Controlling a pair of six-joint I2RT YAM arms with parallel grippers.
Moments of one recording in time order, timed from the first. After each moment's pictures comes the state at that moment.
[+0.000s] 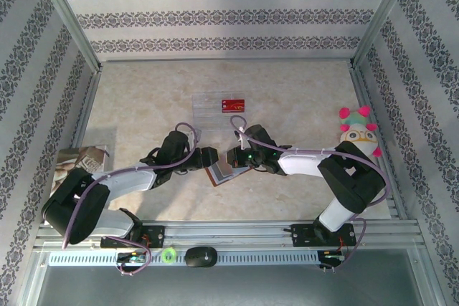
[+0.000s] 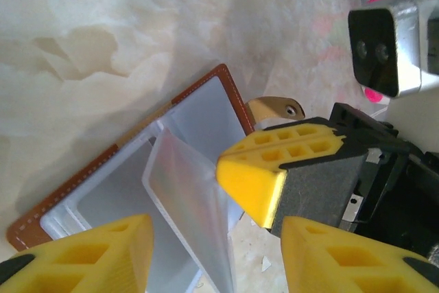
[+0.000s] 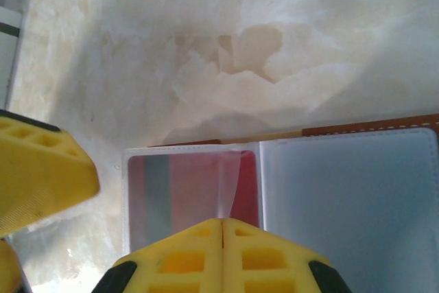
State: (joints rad) left arm -0.57 1.35 0.48 0.25 0.37 -0.84; right arm 0.70 1.63 0.68 0.19 -0.37 0.66
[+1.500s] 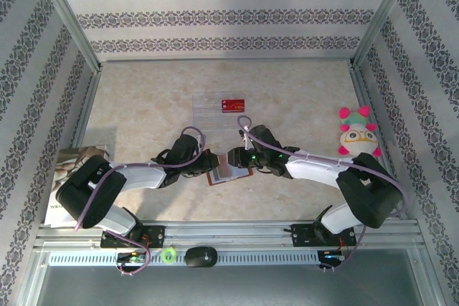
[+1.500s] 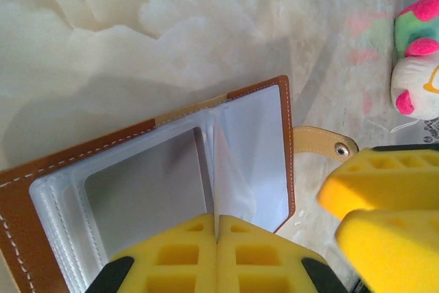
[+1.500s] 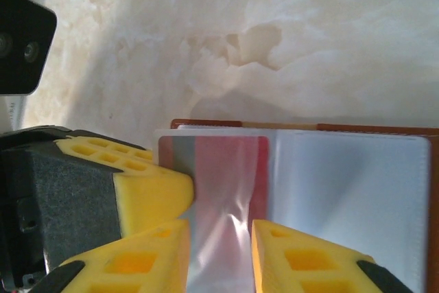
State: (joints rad) left arm -0.63 1.49 0.50 0.30 0.32 -0.98; right arm 0.72 1.47 0.68 0.02 -0.28 0.68
